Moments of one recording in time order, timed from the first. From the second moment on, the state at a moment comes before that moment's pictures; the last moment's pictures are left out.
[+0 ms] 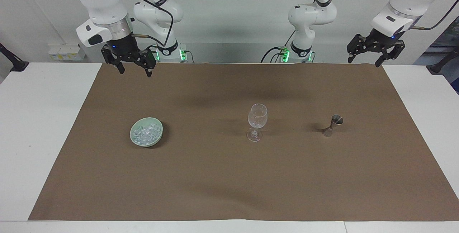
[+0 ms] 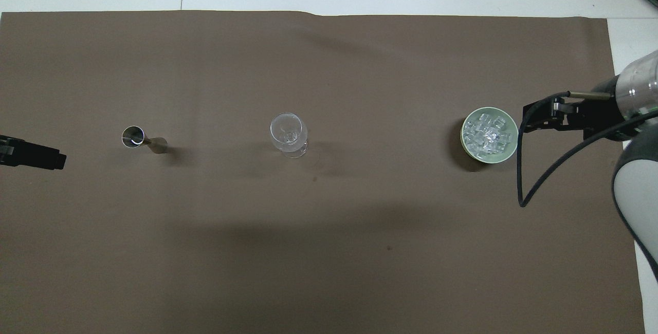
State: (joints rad) left arm 0.04 -0.10 -0.07 -1.62 -0.03 1.50 0.20; right arm -0.02 0.02 0.12 -1.53 -0.02 1.56 0.26
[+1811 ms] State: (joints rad) left arm 0.04 -0.13 -0.08 -1.61 -0.08 1.49 0.20; right arm -0.02 0.02 0.12 -1.53 -0.02 1.56 0.26
